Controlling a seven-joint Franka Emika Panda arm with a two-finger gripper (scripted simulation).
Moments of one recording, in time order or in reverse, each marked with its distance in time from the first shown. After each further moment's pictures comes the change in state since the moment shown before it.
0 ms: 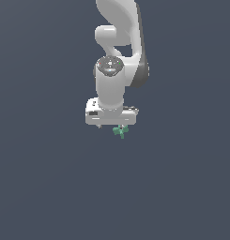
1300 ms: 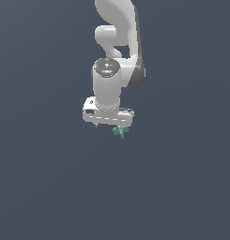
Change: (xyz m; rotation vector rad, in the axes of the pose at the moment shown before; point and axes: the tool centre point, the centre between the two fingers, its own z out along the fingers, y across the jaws) arm -0.009 0.014 0.009 -0.019 -0.004 0.111
